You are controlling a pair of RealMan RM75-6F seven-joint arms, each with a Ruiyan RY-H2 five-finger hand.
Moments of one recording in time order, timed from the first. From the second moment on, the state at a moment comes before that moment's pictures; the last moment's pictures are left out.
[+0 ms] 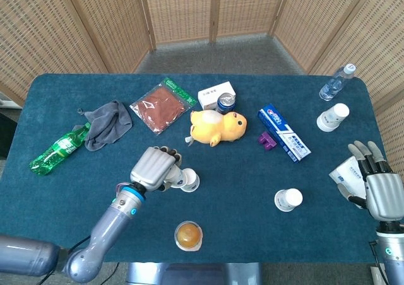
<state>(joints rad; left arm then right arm) -0.95 -1.43 -0.25 -2.09 0.61 1.22 0.99 0.16 -1.18 0.13 -1.44 -1.56 1.59 0.09</state>
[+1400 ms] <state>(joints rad) -1.09 -1.57 -0.21 -1.97 0.54 1.31 1.01 0.15 -1.18 0.13 -1.44 -1.55 1.59 0.11</state>
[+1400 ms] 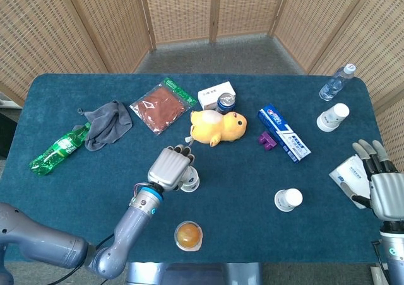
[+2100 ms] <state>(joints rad) -1.10 -1.57 -0.21 -1.97 0.55 1.31 0.99 0.15 -1.18 0.13 -1.44 -1.55 1.59 0.12</state>
